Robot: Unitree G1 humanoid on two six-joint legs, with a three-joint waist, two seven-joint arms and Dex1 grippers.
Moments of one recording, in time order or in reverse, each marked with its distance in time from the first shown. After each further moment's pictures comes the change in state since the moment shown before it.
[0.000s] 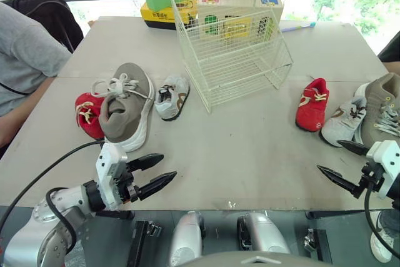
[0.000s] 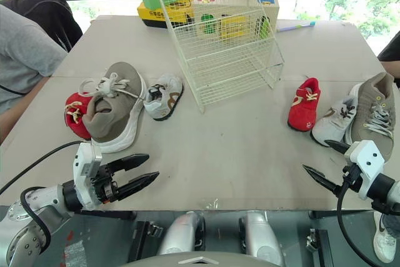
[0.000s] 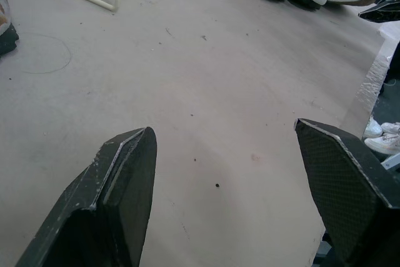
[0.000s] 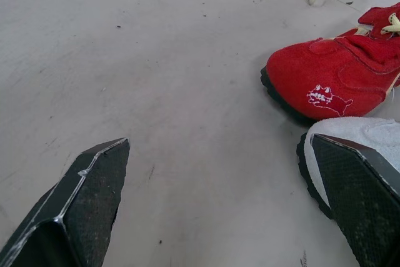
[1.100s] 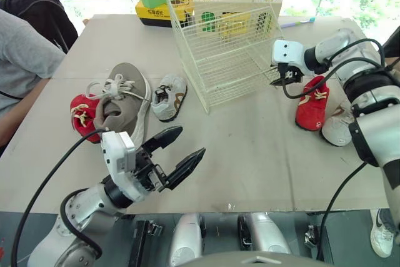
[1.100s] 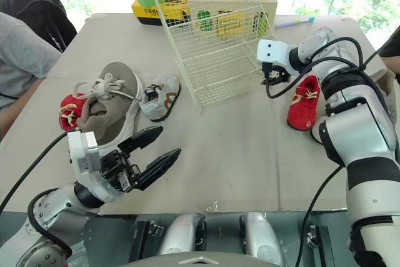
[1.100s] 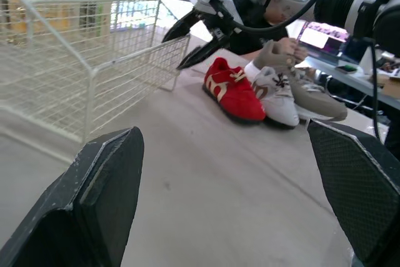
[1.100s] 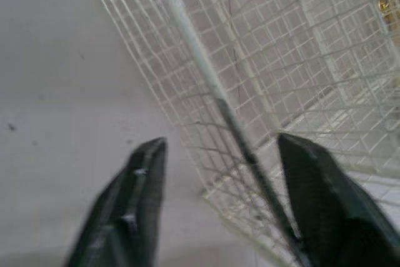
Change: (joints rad) left arm 0.012 -0.192 -0.083 -0.362 -0.128 -0.058 0.349; right arm -1.786 0.209 0.889 1.645 -0.704 -0.487 0.212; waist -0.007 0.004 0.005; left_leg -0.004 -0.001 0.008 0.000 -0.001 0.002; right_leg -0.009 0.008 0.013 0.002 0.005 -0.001
